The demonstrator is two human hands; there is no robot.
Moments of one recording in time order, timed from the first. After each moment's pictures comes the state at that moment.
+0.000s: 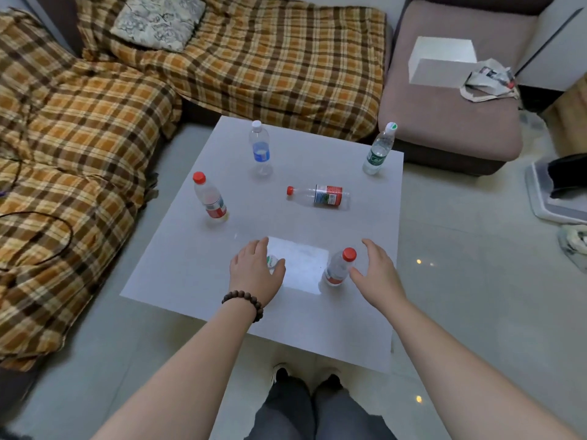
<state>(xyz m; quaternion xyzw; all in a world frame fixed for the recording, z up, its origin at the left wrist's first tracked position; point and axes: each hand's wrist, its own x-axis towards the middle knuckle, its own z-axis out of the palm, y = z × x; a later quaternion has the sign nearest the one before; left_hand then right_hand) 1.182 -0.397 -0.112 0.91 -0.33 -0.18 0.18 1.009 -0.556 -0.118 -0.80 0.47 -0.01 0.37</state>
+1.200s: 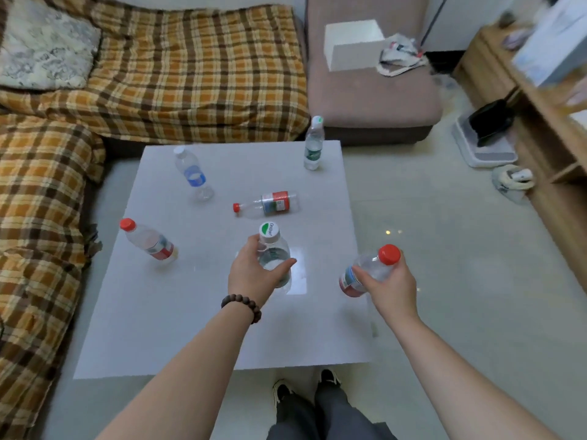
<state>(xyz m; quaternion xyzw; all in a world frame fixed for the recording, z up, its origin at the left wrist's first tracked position) 1.156 -0.481 -0.111 0.82 -0.33 -0.28 0.38 0.934 -0.568 -0.118 -0.59 0.61 -0.30 0.43</state>
